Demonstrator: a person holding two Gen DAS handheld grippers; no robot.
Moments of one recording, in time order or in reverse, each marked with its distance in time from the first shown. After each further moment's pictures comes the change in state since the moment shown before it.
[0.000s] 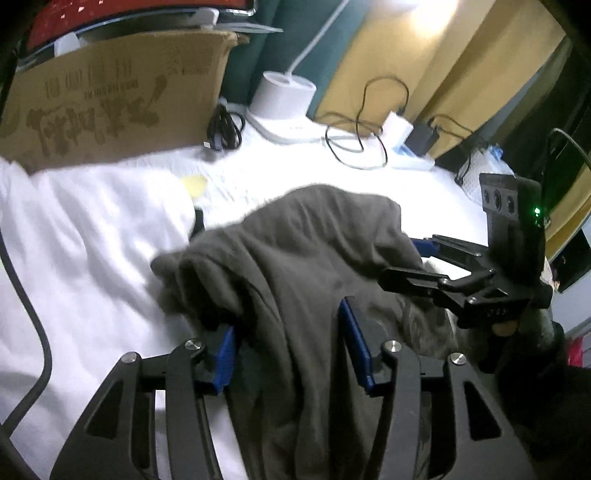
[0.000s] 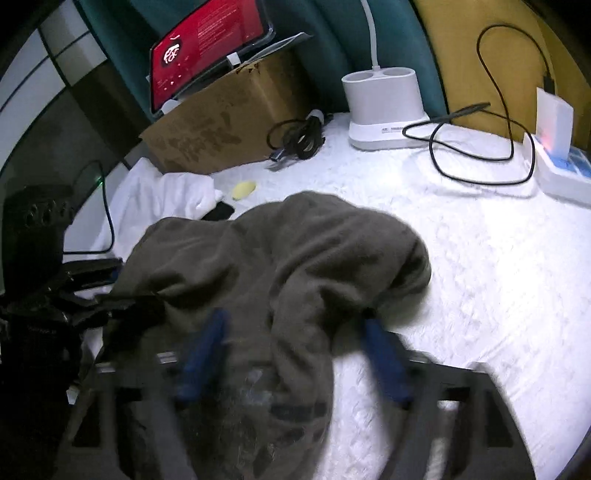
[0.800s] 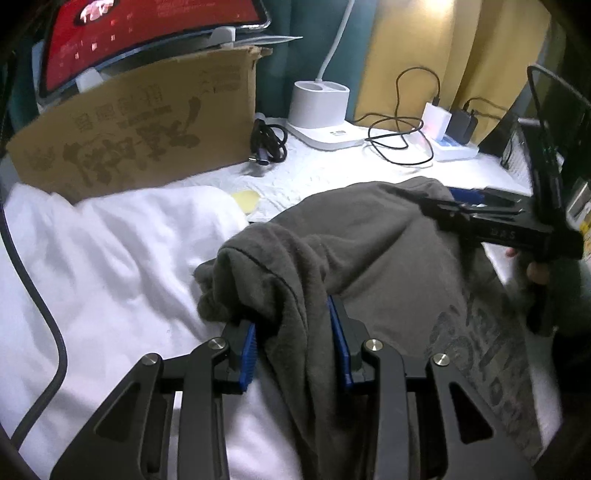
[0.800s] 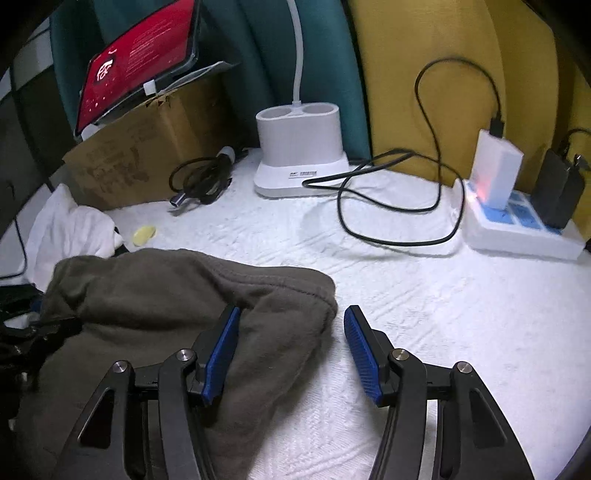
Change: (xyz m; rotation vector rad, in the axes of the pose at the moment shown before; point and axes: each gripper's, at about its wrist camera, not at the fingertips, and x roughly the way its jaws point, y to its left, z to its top) left arm 0.000 -0.002 -0.012 0.115 -0.050 0.269; right arm -0.004 -0.039 0.030 -0.028 -0.090 -0.324
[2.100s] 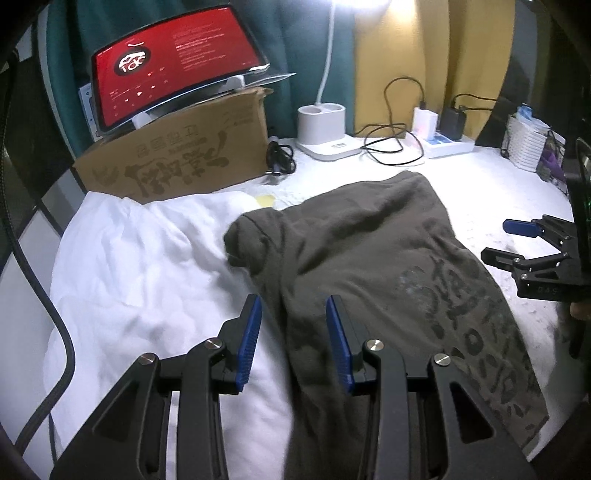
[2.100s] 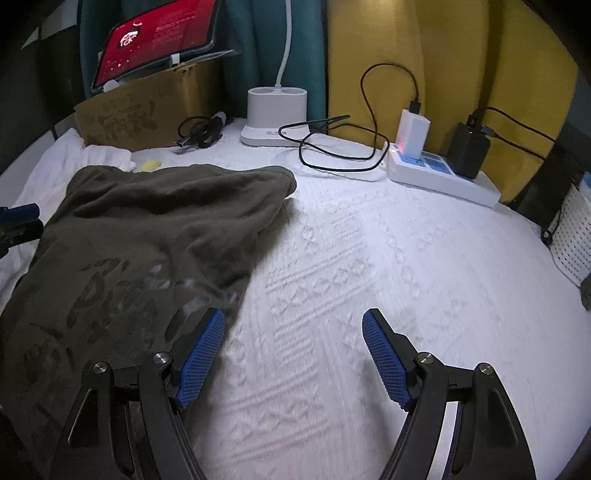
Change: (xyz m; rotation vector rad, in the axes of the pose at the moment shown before) left arm -0.066 -0.037 -0.038 0.036 -0.074 0.134; right arm -0.089 0.011 -0.090 -0.034 0.039 -0.168
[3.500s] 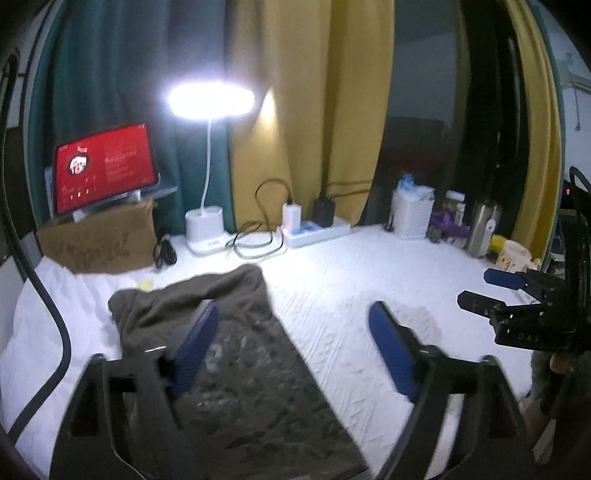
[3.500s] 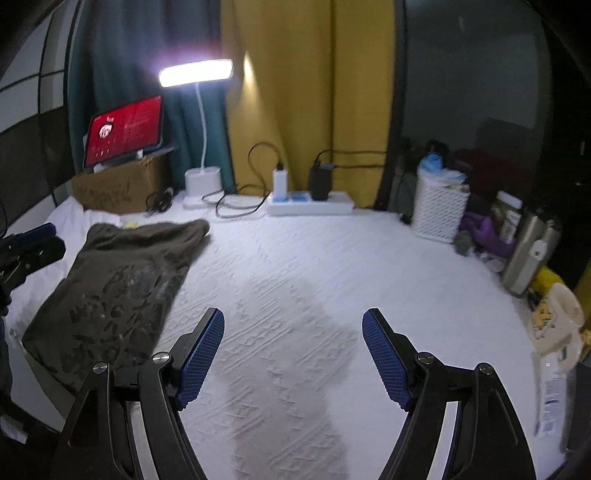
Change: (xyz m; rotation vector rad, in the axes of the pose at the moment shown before) left arm -0.121 -0.137 -0.007 0.000 -0.380 -0.236; right arm -0.203 -0.068 -0.097 0.164 -0.241 -0.196
